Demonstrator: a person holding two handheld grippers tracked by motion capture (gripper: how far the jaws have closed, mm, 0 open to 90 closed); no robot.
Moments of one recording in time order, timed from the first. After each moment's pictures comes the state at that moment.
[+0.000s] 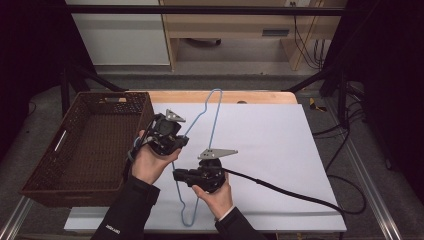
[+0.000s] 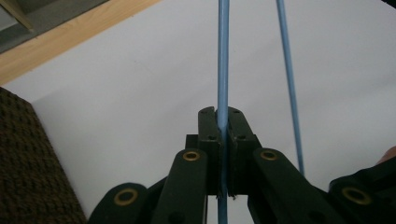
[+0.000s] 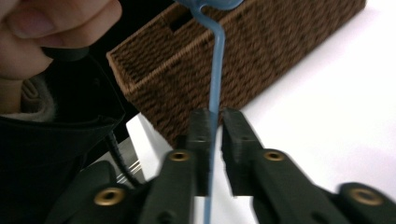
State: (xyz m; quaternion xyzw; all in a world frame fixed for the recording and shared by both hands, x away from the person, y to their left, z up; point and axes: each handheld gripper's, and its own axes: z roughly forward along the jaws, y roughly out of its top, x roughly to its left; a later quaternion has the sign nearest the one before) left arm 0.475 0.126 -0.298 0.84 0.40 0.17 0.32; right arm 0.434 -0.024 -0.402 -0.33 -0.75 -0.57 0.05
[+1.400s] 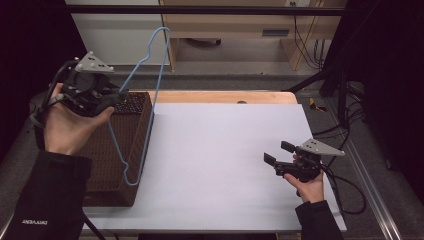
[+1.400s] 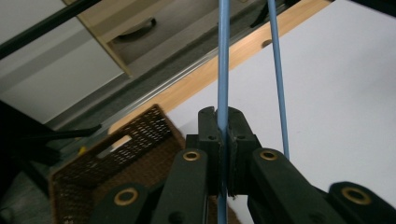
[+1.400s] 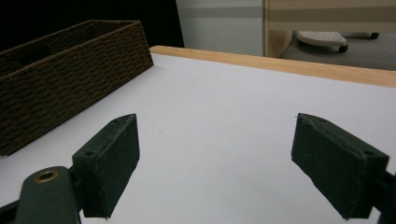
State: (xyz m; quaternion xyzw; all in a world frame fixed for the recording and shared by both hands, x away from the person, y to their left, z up) left arm 0.456 0.232 -0.155 0.82 0.38 0.31 0.30; right arm 0.444 -0.251 -0.392 -0.41 -0.70 -0.55 -0.19
